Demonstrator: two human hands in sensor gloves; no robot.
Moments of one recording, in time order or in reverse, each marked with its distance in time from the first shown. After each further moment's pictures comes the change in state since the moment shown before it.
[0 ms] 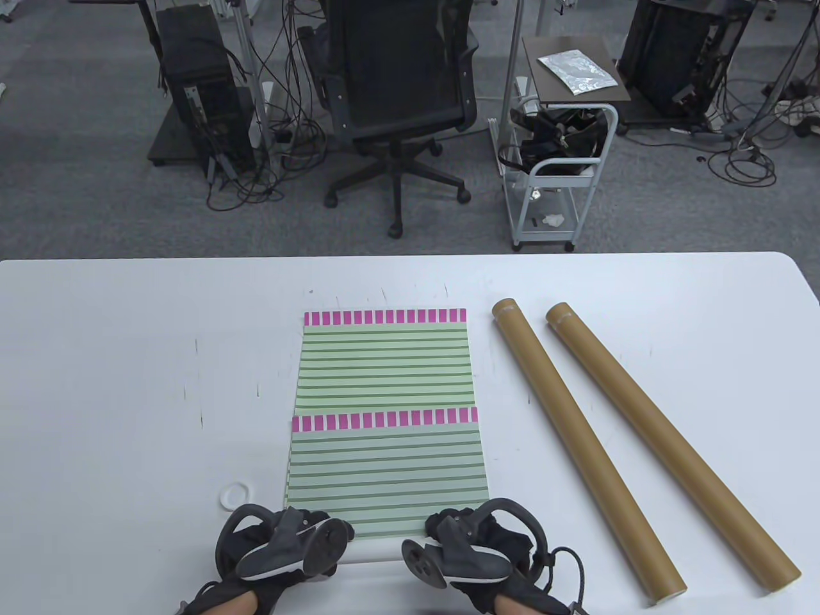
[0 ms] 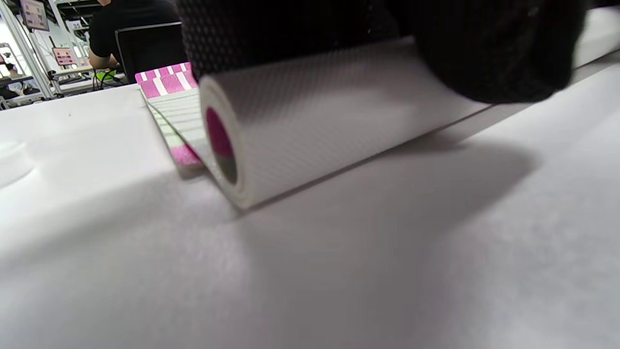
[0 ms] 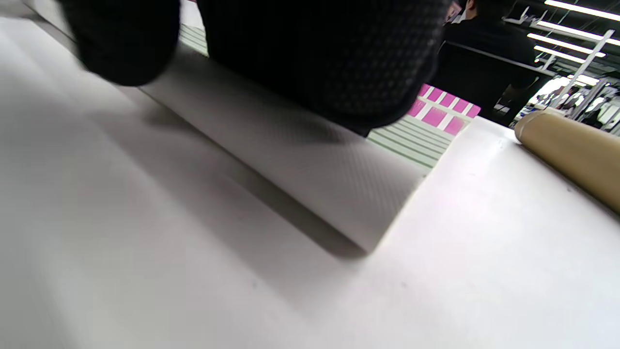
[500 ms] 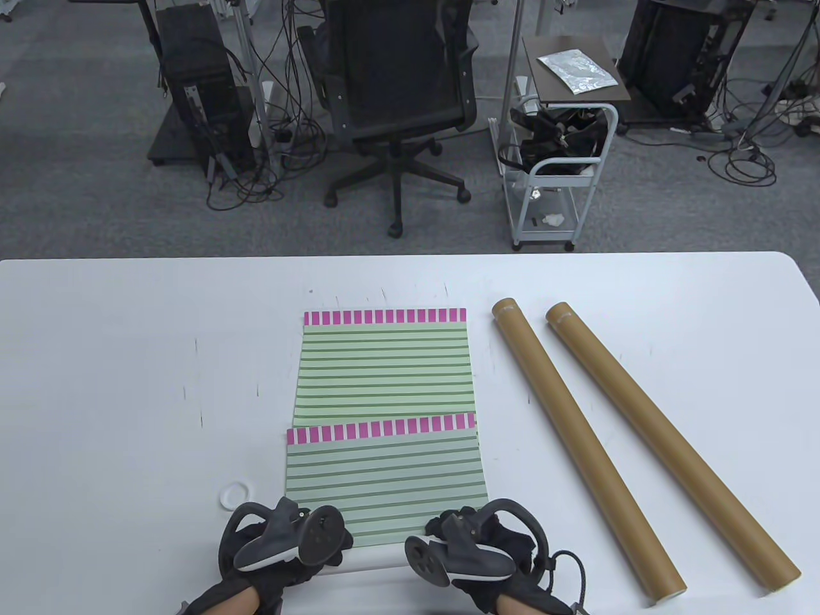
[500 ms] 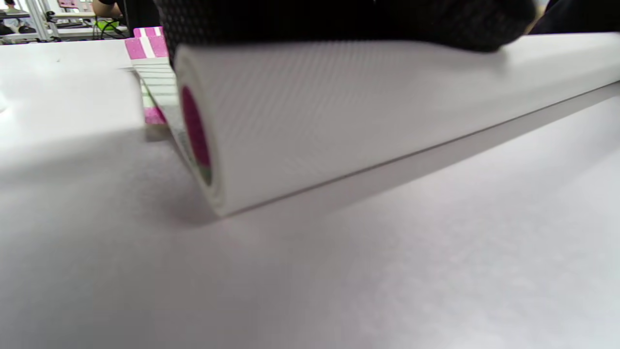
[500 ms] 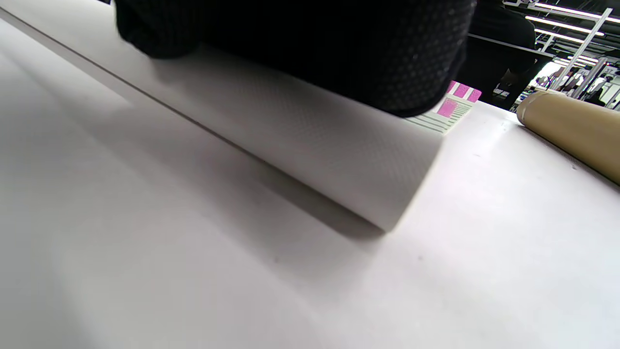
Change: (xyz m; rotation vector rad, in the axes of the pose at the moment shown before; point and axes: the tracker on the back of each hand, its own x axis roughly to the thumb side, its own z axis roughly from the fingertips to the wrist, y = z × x) left_hand -0.009 -0.006 -0.005 -0.068 0.020 0.164; right_hand -0.002 0.003 0.000 0.019 0.018 -0.040
